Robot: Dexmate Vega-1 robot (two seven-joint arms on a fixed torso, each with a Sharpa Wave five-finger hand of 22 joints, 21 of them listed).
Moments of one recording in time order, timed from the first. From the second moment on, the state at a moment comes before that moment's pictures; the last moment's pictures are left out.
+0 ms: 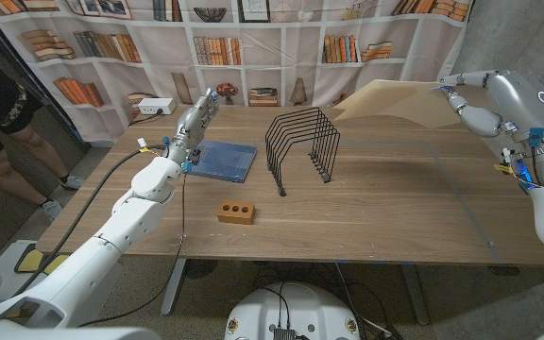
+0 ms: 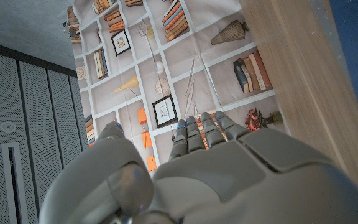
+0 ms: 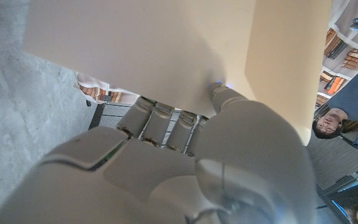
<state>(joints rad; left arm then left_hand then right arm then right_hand) 0.95 0.64 0.28 -1.59 -0.62 -0.30 0.02 0.46 0.11 0.11 0.06 0.19 0.14 0.07 0.20 0.18 0.15 0.01 0.20 0.18 0.10 0.02 0.19 0.18 0.03 -0.01 0.21 0.18 -1.63 -0.49 0.52 -2.35 -0.73 0.32 -0.29 1.06 0.17 0.47 0.00 0.17 0.89 -0.16 0.25 0.28 0.92 -0.16 0.30 0.26 0.85 -0.10 0.24 0.21 0.65 -0.06 0.67 0.21</state>
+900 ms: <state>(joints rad) 0.95 0.63 0.27 -1.55 -0.65 -0.31 0.00 0.47 0.12 0.11 0.06 0.19 0.14 0.07 0.20 0.18 0.15 0.01 0.20 0.18 0.10 0.02 0.19 0.18 0.03 -0.01 0.21 0.18 -1.54 -0.47 0.42 -2.36 -0.76 0.37 -0.24 1.06 0.18 0.47 0.00 0.17 0.89 -0.16 0.25 0.28 0.91 -0.15 0.30 0.26 0.85 -0.11 0.24 0.21 0.64 -0.06 0.68 0.20</state>
